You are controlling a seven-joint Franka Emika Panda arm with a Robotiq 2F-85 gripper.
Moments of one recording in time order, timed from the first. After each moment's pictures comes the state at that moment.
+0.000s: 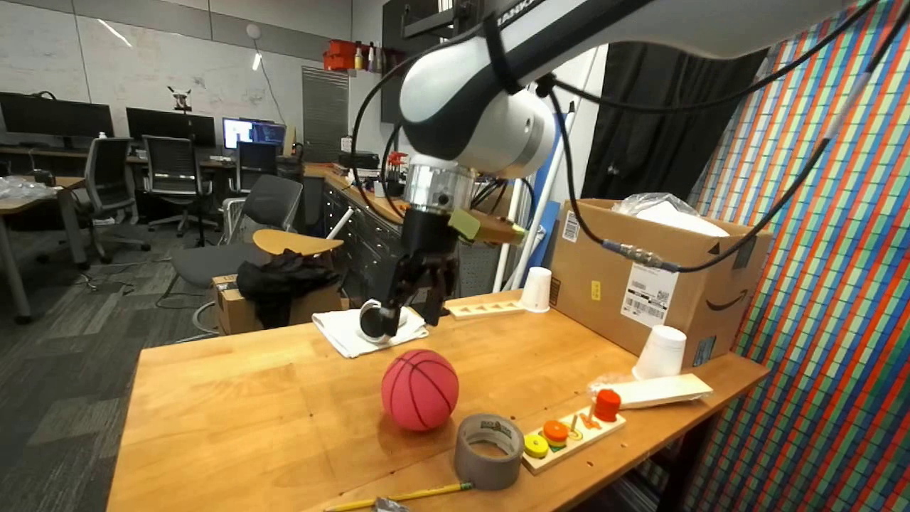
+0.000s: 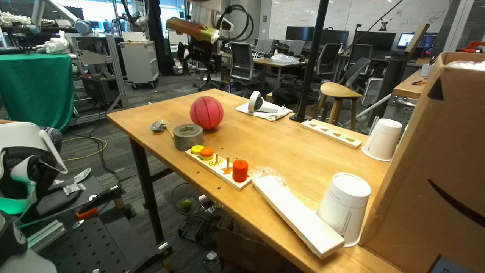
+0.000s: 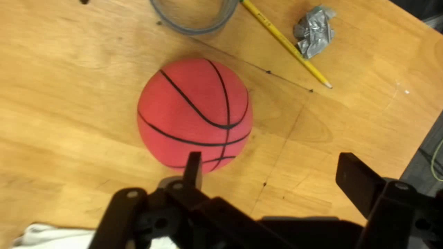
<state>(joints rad) 0.14 0.15 0.17 -1.98 0.17 2.11 -0.21</state>
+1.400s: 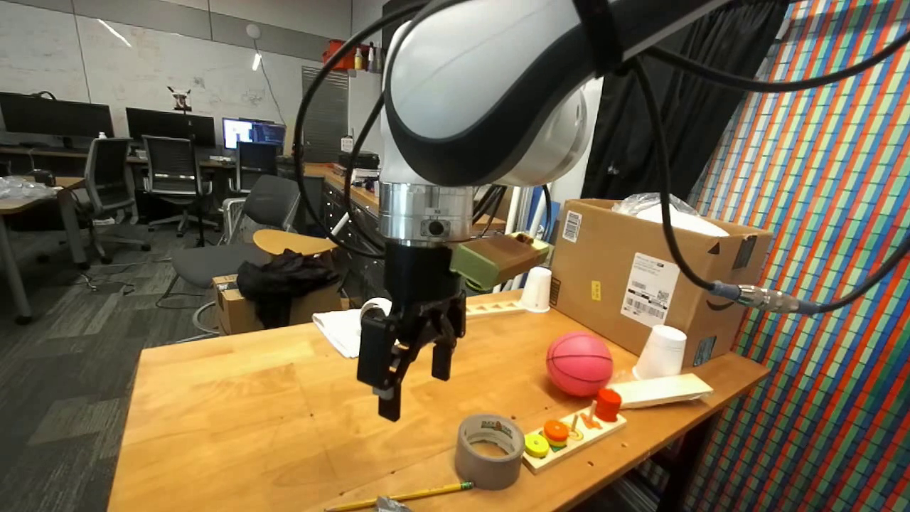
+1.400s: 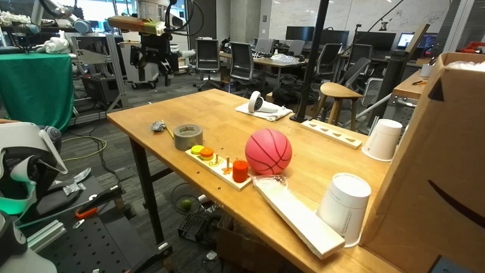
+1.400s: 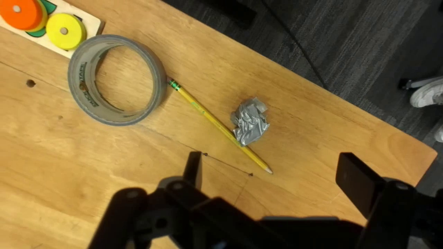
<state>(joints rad) 0.26 -0.04 0.27 -2.23 0.08 2.11 -0.02</state>
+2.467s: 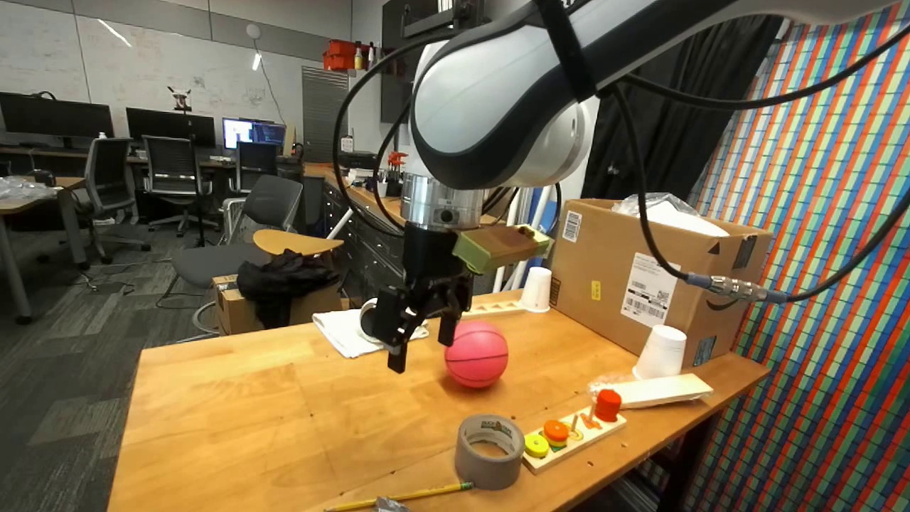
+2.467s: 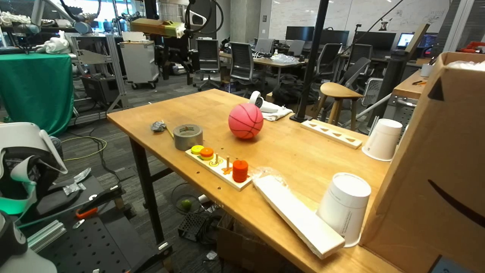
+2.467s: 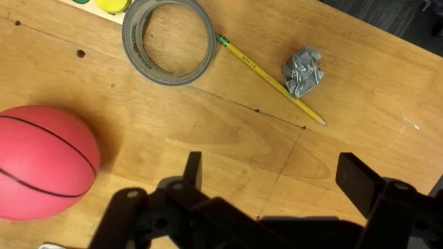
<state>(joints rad) 0.22 -0.01 0.21 -2.20 0.03 2.21 0.01</state>
